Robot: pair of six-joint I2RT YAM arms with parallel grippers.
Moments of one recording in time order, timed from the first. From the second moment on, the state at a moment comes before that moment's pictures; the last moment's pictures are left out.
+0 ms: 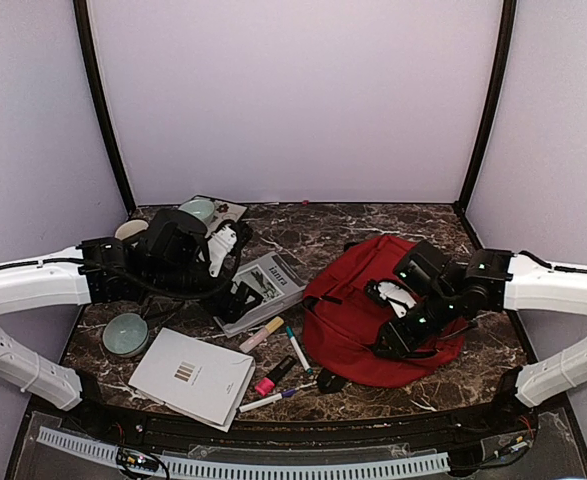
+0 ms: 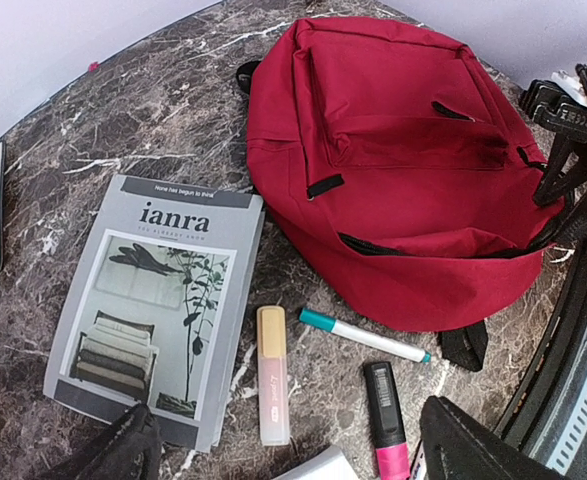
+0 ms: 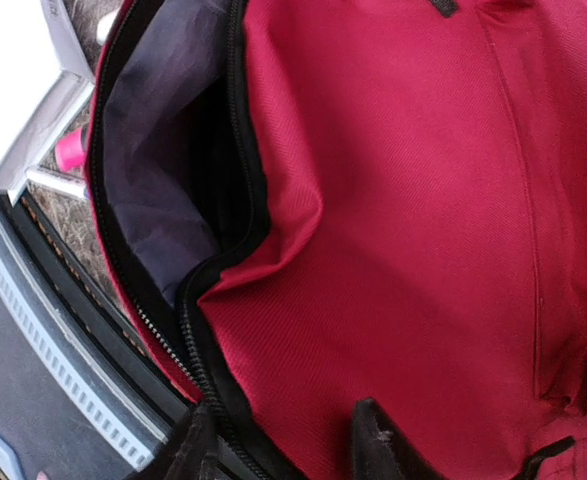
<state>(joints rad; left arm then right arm) -0.97 1.25 1.00 -0.46 -0.11 -0.18 0.94 1.21 0.87 -0.79 -0.15 0.33</state>
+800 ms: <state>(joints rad) -0.98 1.33 1.06 -0.45 0.00 -0.38 0.95 0.90 0.79 -0.67 -0.06 0.40</state>
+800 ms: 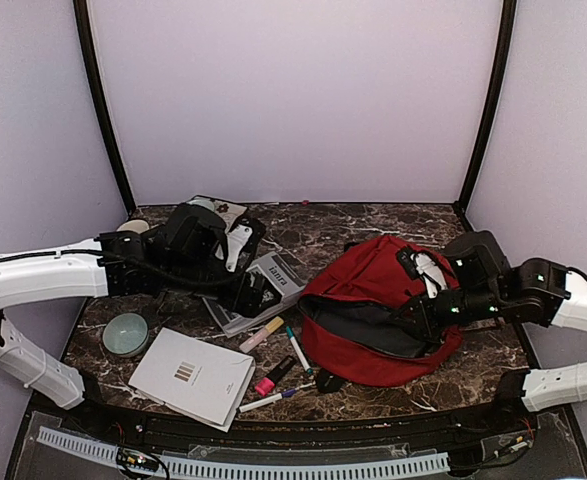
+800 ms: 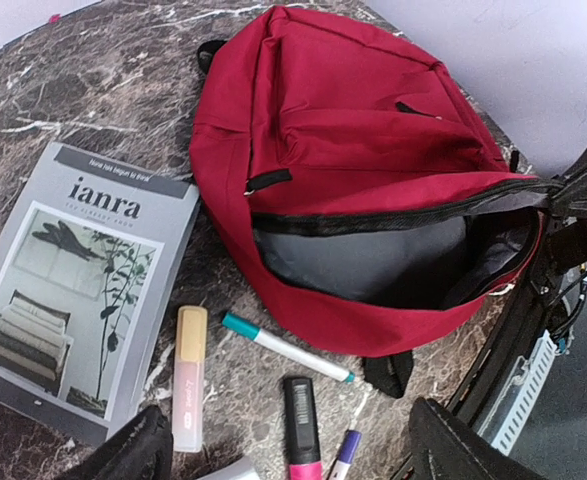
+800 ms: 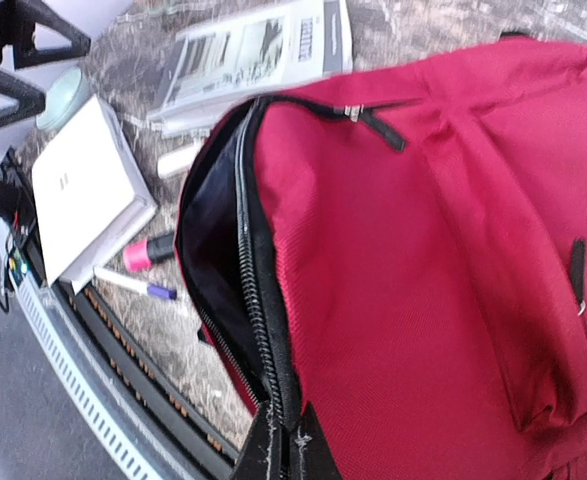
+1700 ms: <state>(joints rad) -1.08 1.64 1.39 -0.44 0.05 -0.26 0.82 0.94 0.78 -0.59 0.51 0.65</state>
